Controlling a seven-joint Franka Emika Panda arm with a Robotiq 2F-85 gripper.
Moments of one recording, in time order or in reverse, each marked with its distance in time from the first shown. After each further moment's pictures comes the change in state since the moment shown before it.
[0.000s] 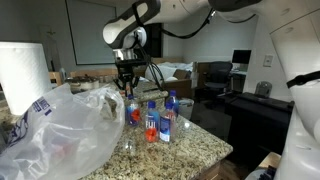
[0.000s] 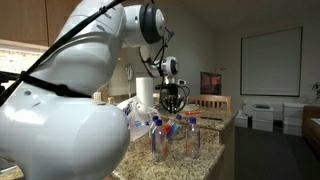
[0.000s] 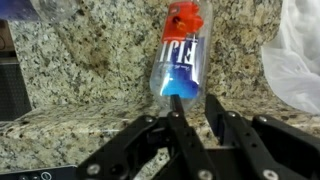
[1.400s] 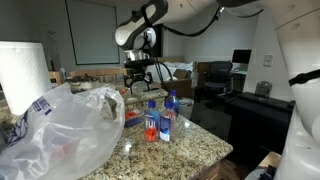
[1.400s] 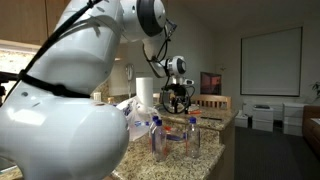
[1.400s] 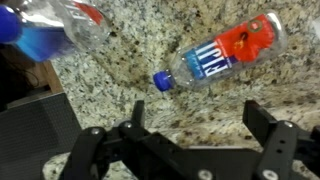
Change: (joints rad) arm -0.024 -0.062 -0.072 -0.097 0.005 0.004 0.160
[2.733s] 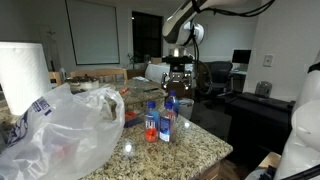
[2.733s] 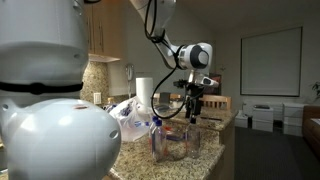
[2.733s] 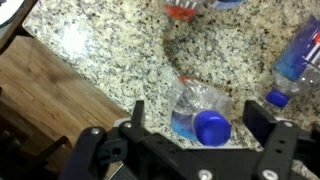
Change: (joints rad) arm -0.232 -0.432 -0.048 -0.566 0.210 0.087 0.164
